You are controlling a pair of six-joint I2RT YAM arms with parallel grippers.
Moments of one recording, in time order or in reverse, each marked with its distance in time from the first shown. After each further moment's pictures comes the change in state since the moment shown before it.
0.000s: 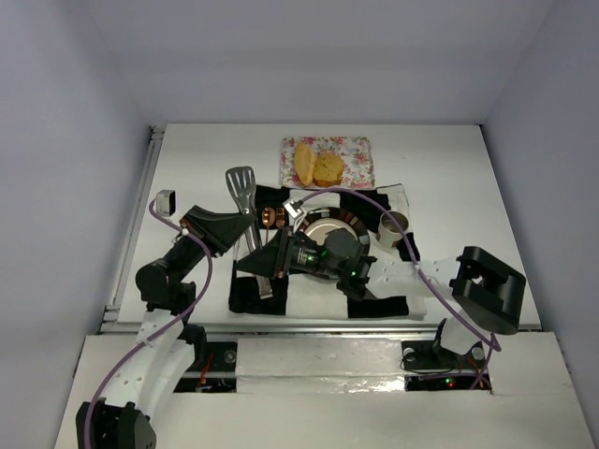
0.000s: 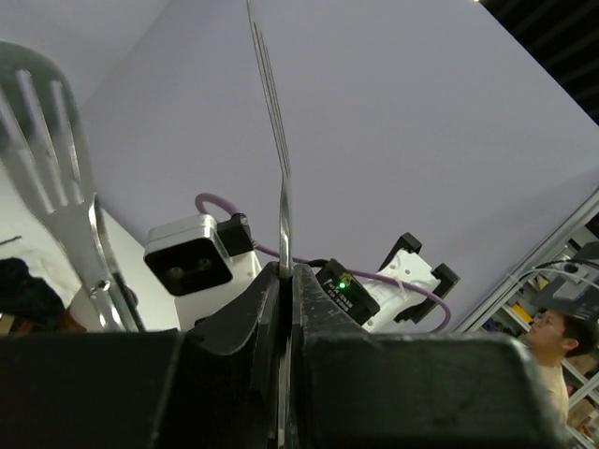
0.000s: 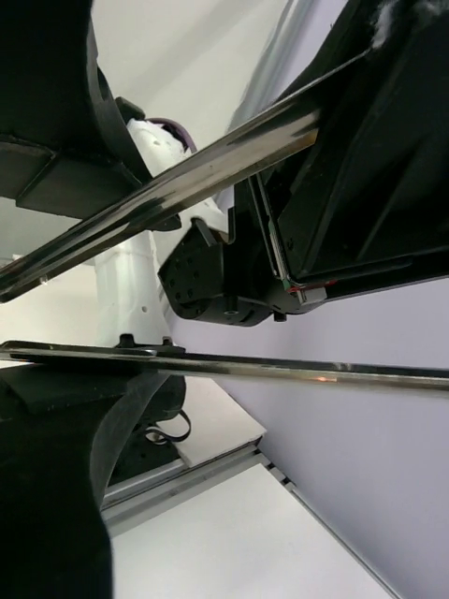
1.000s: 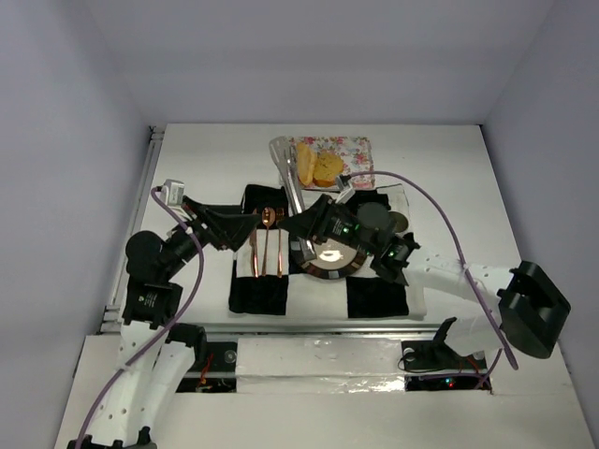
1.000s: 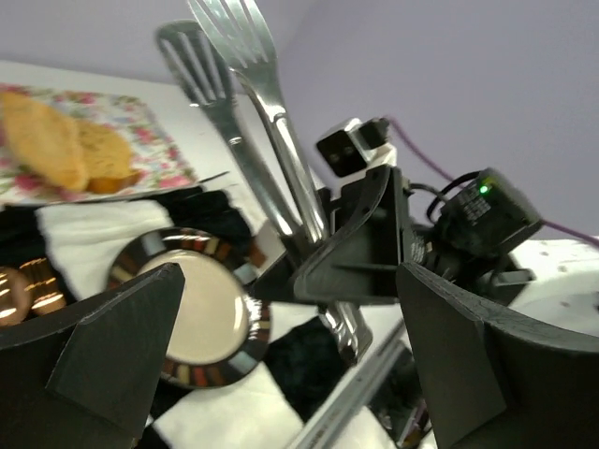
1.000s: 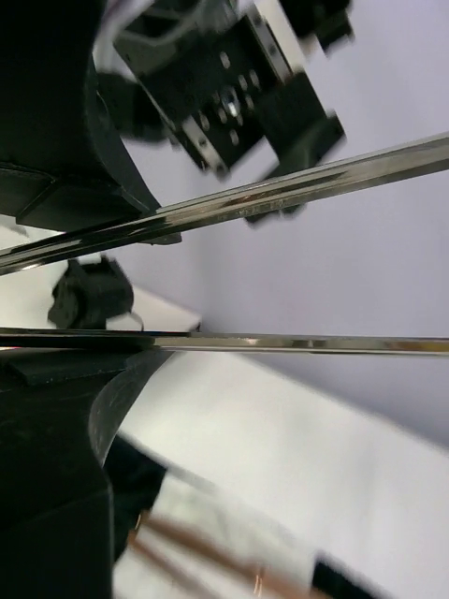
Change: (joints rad) left arm -0.007 -0.093 0.307 -0.925 -0.035 0.617; right arm -0.212 -0.243 -0.071 -0.338 0.113 0.007
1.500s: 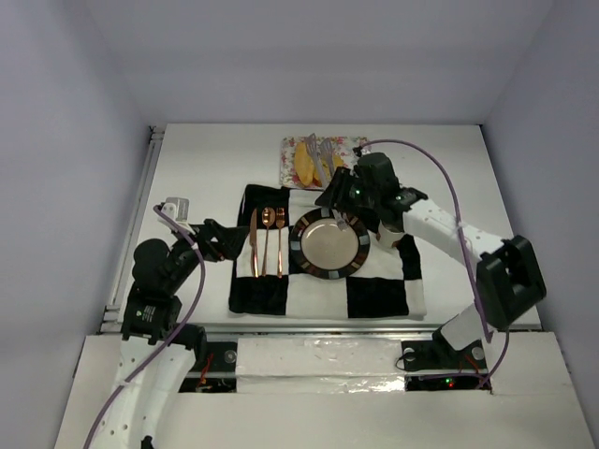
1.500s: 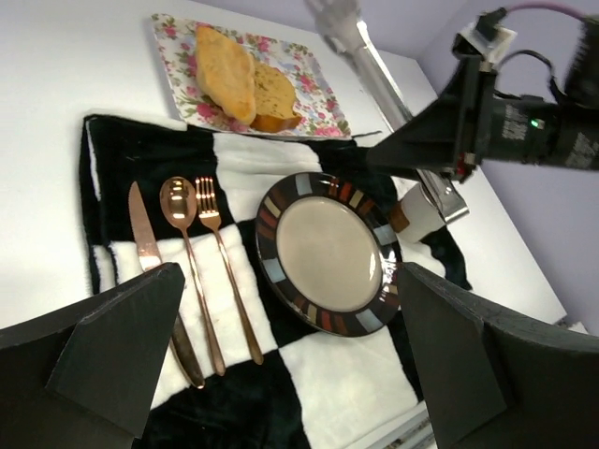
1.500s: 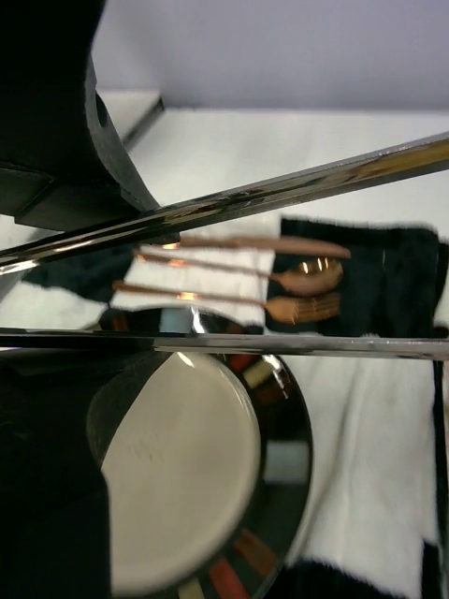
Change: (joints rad) left arm 0.000 -0.106 -0.025 -0.394 -0.278 0.283; right arm -0.339 0.162 0.311 -0.726 -0.070 -0.336
